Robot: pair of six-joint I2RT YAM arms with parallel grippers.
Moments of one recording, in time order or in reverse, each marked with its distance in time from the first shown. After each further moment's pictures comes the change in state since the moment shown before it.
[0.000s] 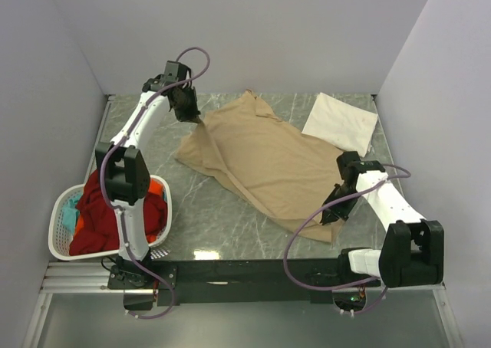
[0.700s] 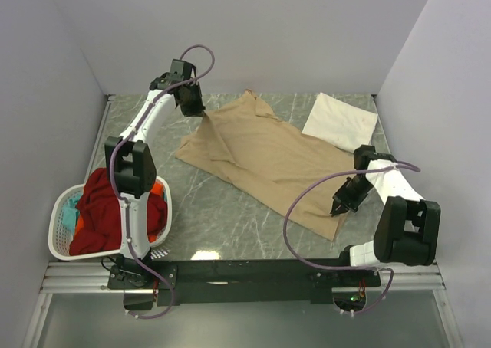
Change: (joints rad) left arm -0.013 0.130 0.119 0.071 -0.003 -0.019; right arm -0.211 0.159 0.072 0.048 -0.004 -0.129
